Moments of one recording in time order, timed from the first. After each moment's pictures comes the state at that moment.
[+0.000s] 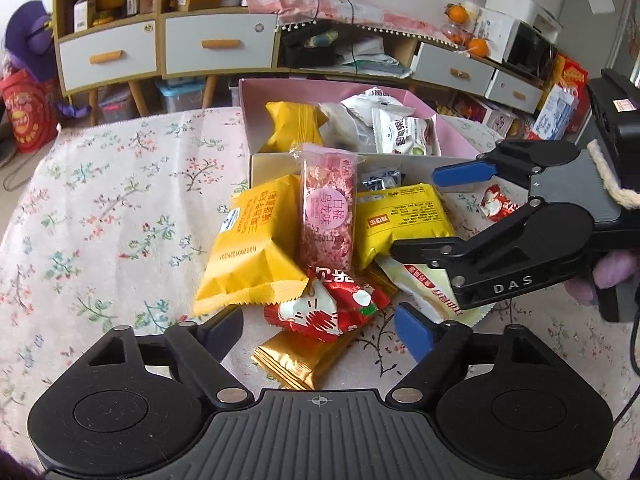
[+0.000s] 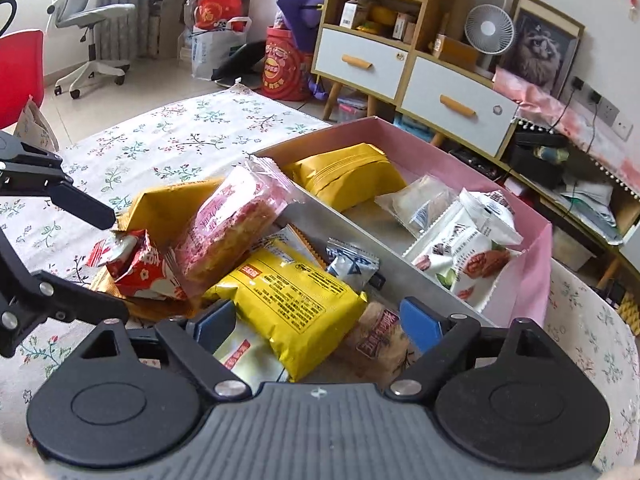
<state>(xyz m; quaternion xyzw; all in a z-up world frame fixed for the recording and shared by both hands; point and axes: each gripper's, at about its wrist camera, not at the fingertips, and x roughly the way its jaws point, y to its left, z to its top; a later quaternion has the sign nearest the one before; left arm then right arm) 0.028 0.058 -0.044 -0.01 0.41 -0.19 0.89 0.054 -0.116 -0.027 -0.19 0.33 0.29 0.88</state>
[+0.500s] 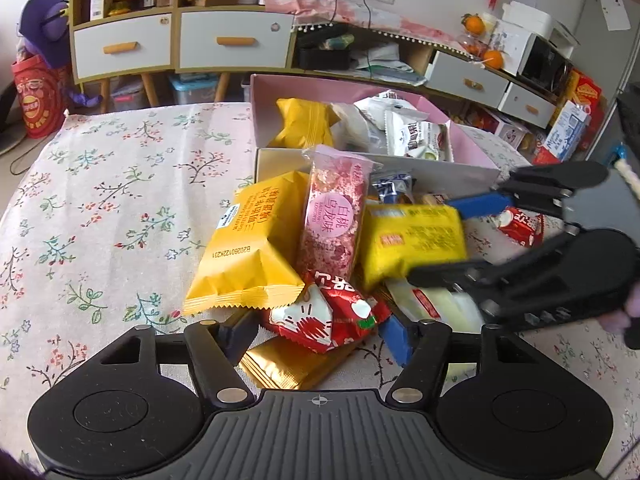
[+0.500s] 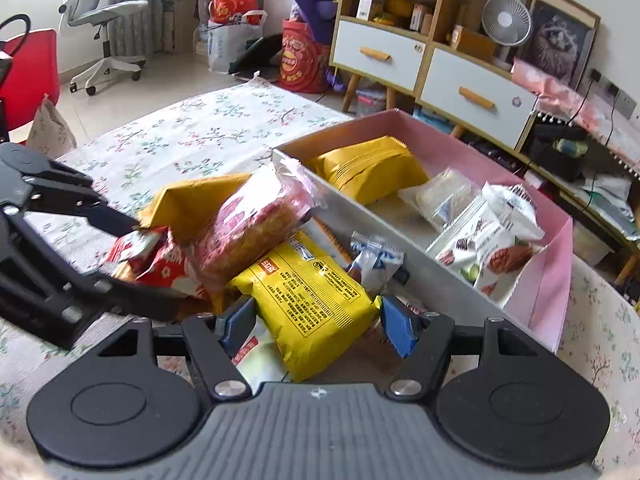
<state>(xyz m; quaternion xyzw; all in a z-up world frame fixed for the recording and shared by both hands) 0.031 0.055 -0.051 -0.02 0.41 -0.17 0.90 0.046 -0.117 -0.023 -0.18 0.36 0.31 0.86</state>
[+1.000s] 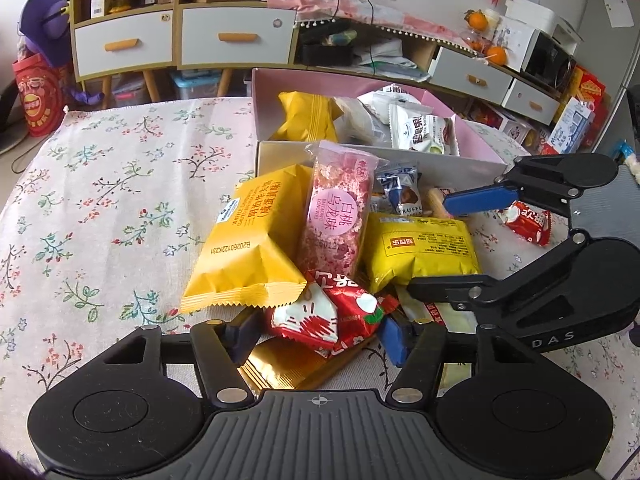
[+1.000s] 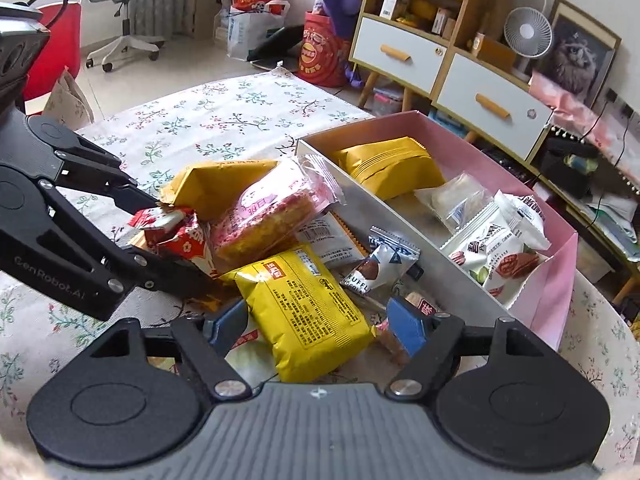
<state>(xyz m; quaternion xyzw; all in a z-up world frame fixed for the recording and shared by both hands) 0.035 0.051 -0.056 -0.02 0.41 -0.16 0.90 0.041 -0.106 -0.026 -0.22 0.35 0.32 0.85</state>
